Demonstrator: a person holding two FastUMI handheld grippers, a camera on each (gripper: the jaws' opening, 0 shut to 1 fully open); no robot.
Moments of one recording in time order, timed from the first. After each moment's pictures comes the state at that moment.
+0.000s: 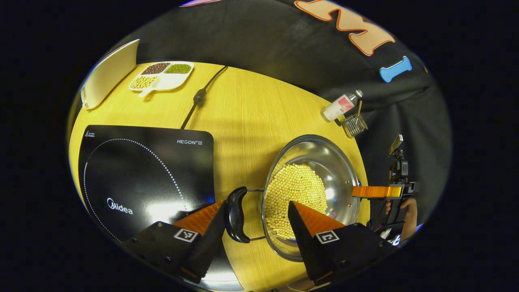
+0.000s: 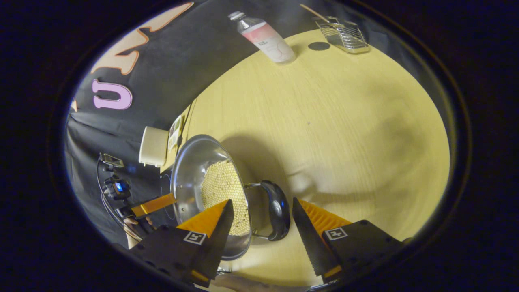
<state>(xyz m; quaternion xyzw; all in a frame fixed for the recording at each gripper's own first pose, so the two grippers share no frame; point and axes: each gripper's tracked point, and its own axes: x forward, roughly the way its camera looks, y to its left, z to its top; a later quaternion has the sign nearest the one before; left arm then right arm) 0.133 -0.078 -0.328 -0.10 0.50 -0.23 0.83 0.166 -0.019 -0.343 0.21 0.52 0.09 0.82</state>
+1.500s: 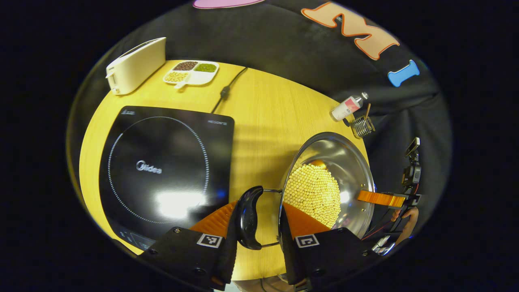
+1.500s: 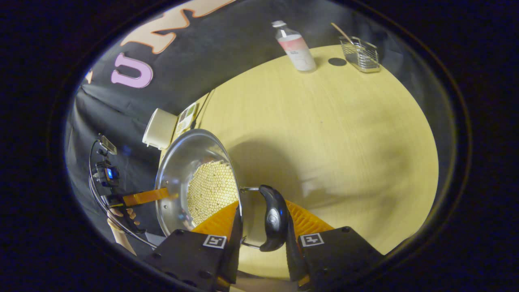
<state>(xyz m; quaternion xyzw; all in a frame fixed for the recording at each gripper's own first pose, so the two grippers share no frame) 0.073 -0.036 -0.286 -0.11 0.50 -0.15 0.84 0.116 0.012 -0.300 0.13 0.49 0.12 0.85</state>
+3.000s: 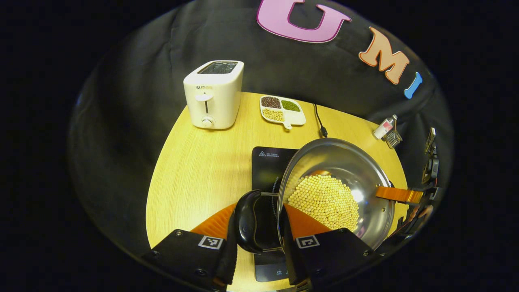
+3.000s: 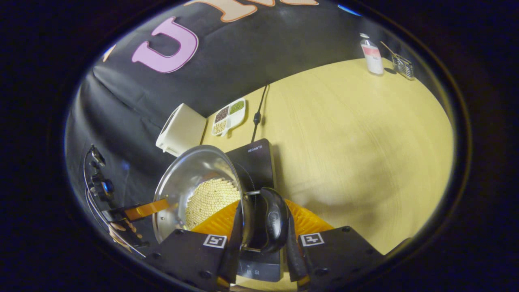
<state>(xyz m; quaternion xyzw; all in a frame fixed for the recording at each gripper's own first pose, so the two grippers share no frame) 0.143 0.247 -0.267 -0.03 0.41 -0.11 0.90 0.118 0.296 -0.327 0.16 0.40 0.09 0.90</state>
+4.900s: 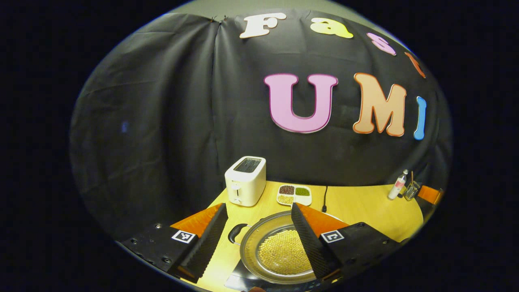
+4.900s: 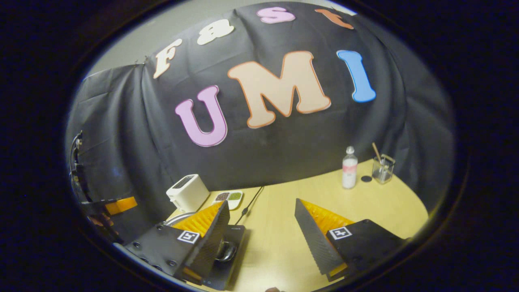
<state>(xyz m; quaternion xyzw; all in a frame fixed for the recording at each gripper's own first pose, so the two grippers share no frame) 0.084 0.180 -0.066 0.01 0.08 0.07 0.99 0.099 0.176 -0.106 0.05 0.05 0.10 0.99</state>
